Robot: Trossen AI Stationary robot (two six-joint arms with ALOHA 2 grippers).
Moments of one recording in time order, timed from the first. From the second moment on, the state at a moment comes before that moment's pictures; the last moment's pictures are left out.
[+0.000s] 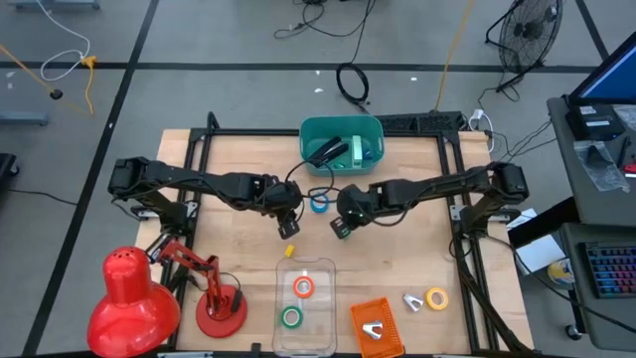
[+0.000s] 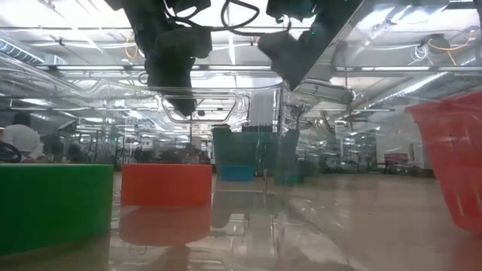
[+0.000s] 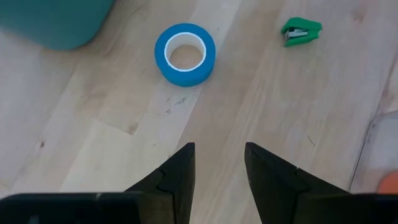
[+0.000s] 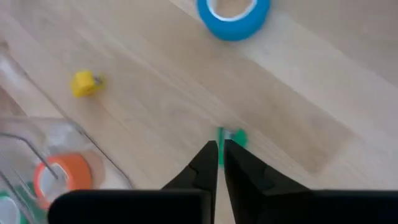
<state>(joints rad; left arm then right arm) 0.00 1.55 1.12 -0.65 -0.15 -0.37 0.03 1.67 1.19 -0.63 0.05 0.96</state>
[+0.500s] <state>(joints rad) -0.01 1.55 1.12 -0.66 -0.15 -0.35 0.03 1.76 1.19 -0.58 -0.03 0.91</state>
